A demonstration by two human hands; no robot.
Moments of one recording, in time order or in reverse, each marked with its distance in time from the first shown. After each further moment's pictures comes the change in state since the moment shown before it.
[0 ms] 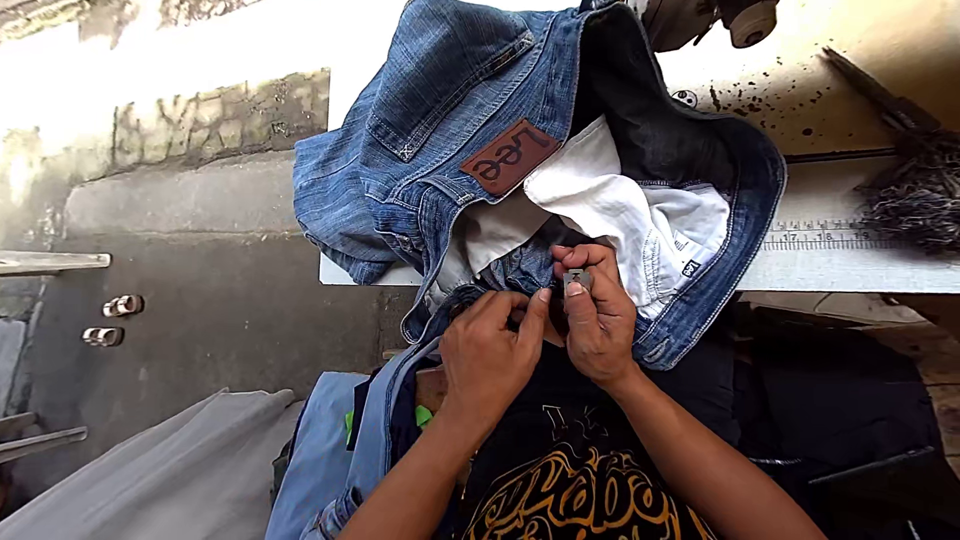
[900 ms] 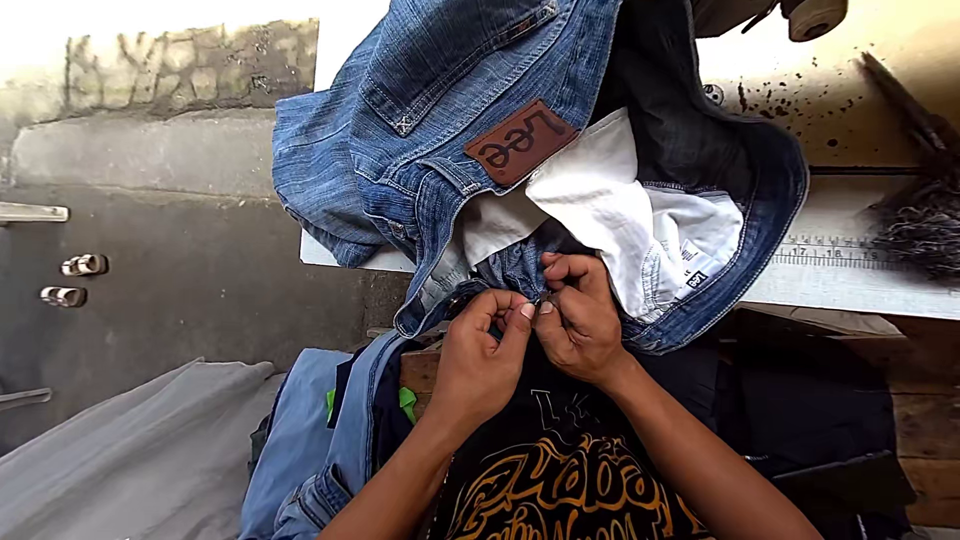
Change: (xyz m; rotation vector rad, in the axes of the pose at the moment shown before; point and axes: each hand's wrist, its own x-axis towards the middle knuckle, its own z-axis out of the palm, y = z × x) left_hand -0.006 -0.005 -0.007 -0.546 -0.201 -0.237; right_hand -0.003 0.017 -0.010 -0.236 -0.244 -0.267
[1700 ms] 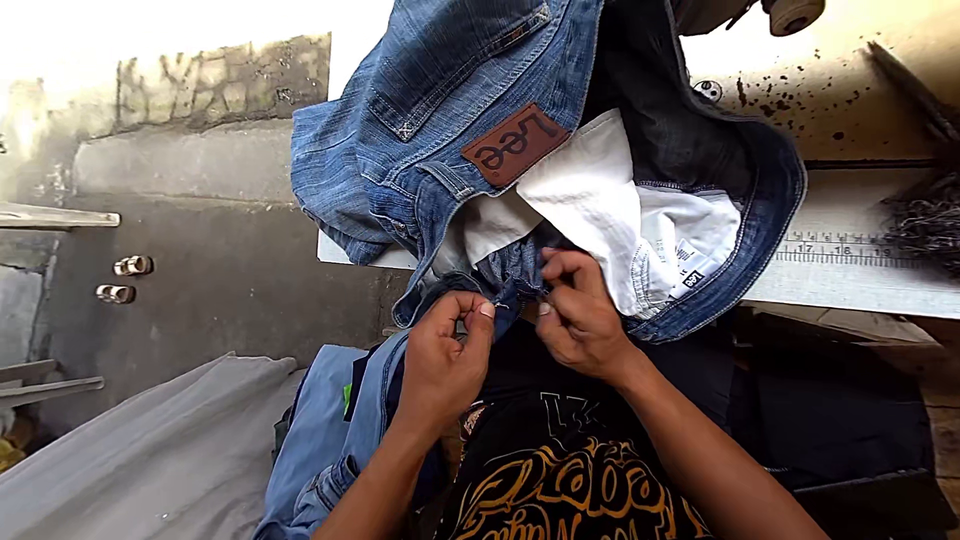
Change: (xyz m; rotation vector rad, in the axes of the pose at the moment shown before) left_hand -0.009 -0.004 -0.029 0.179 0.093 0.098; right_hand 0.004 0.001 -0.009 0.013 -0.141 -0.032
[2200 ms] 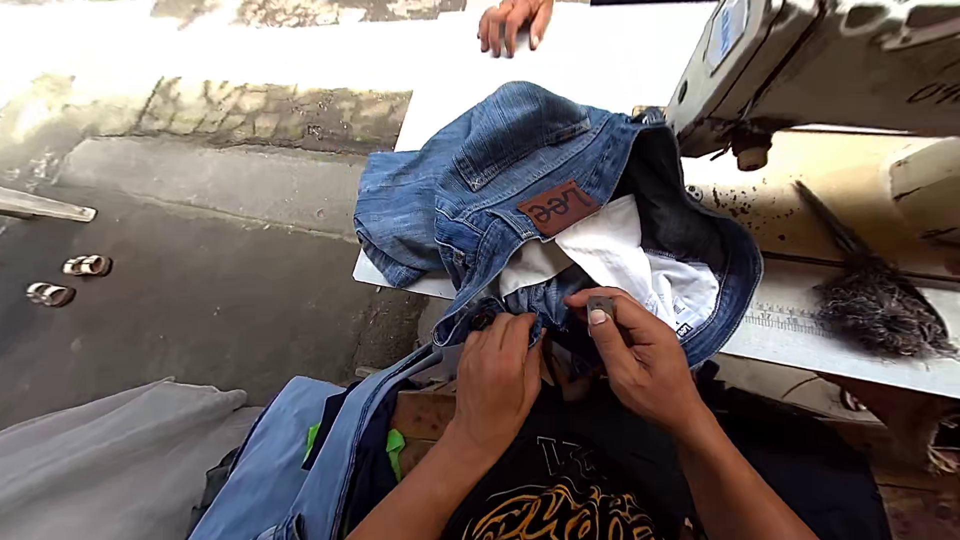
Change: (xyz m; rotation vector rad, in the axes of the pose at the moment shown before) left_hand 0.008 0.012 0.026 0.413 0.223 0.328; right_hand 0.050 -0.054 -0.045 -0.030 -0.107 0.270
